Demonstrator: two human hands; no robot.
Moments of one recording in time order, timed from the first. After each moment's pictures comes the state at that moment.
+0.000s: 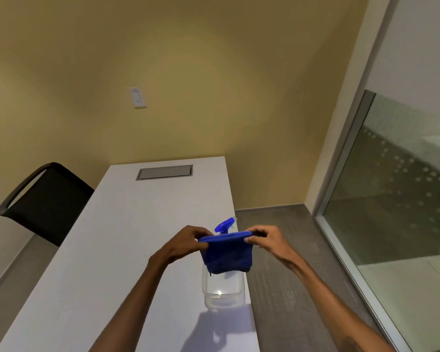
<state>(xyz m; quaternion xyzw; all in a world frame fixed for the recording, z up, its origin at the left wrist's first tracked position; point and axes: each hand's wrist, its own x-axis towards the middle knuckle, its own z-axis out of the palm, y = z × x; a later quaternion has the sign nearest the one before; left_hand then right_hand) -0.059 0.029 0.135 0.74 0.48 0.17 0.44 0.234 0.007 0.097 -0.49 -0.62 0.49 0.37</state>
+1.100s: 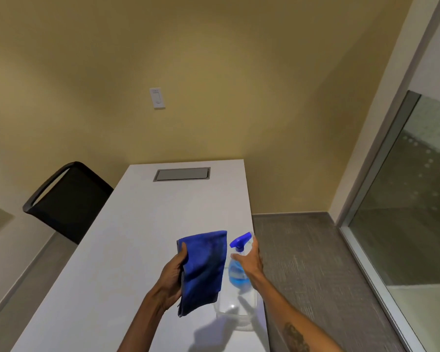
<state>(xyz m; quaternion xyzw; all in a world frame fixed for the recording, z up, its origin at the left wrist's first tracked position) -0.087 0.005 0.101 0.24 0.53 0.45 0.67 0.124 0.069 0.036 -0.68 -0.43 0.47 0.35</state>
